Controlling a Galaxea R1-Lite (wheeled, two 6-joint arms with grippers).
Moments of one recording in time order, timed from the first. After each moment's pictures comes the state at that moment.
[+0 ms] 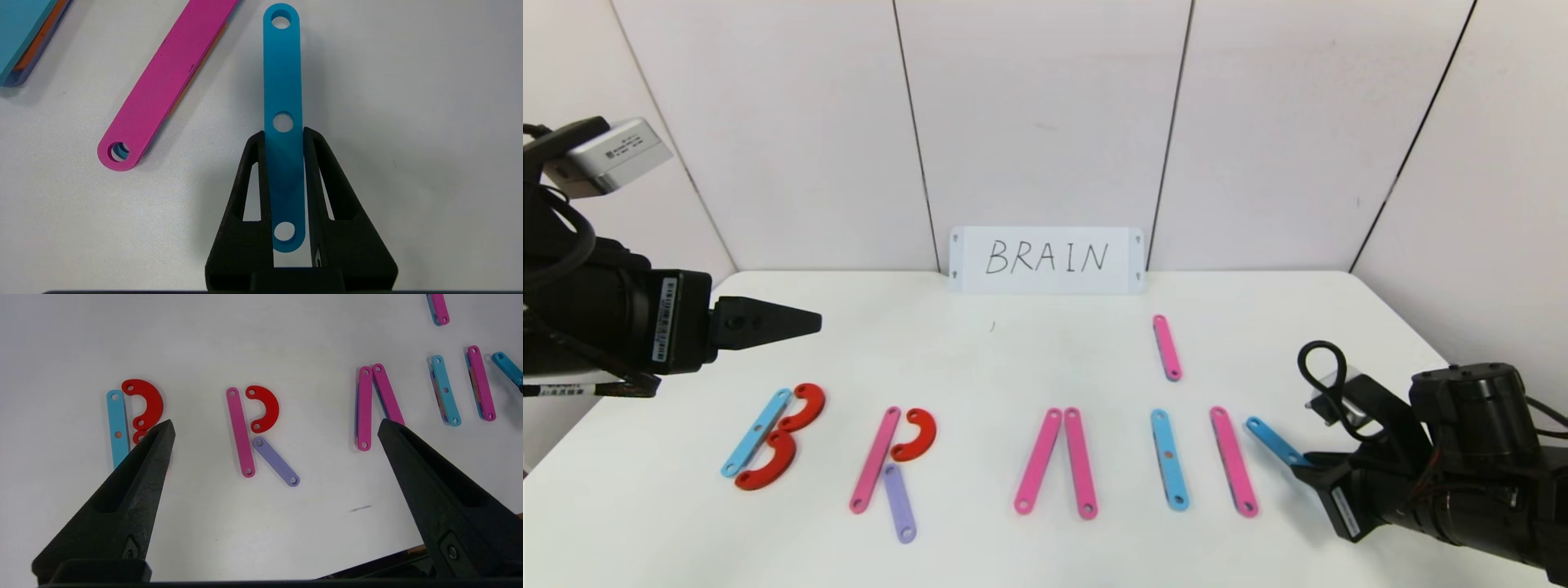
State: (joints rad) left arm -0.34 1.25 -1.20 0.51 0.00 -0.18; right arm 0.24 1.66 -0.36 -0.54 0.03 -0.23
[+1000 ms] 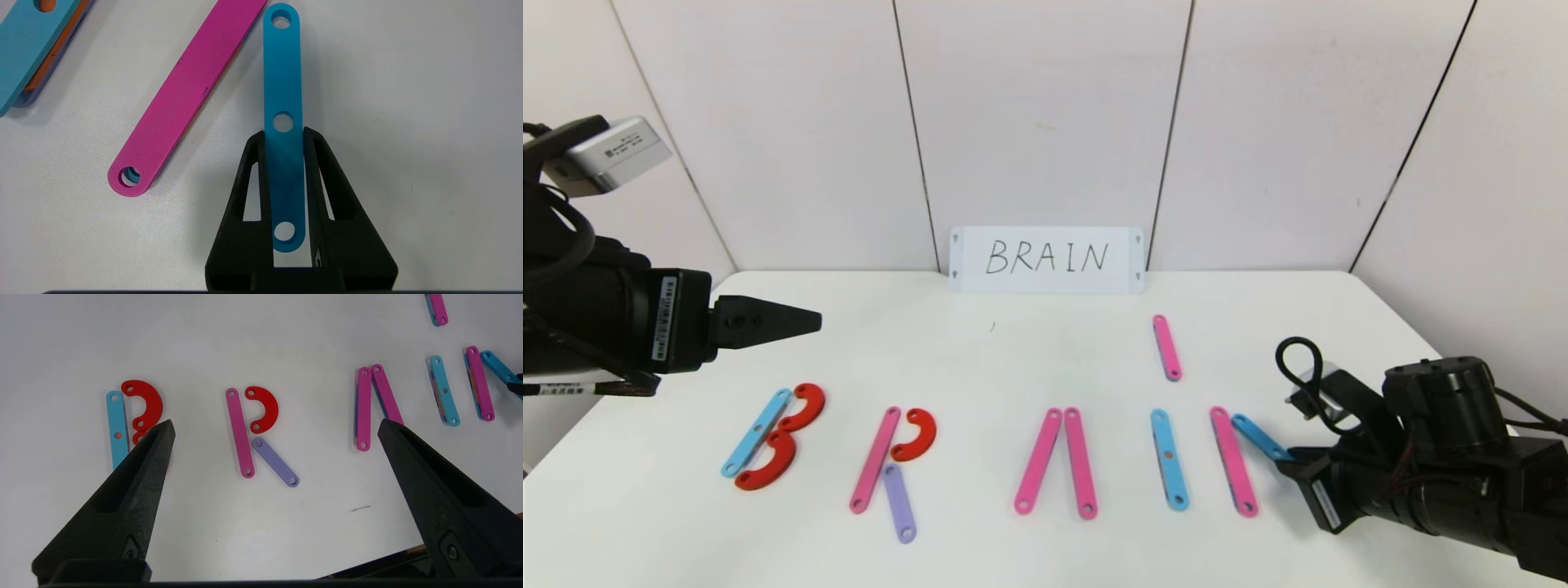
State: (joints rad) left arm -0.34 1.25 -1.20 0.51 0.00 -0.18; right arm 0.27 1.70 -0.40 -0.54 0.02 -0.22
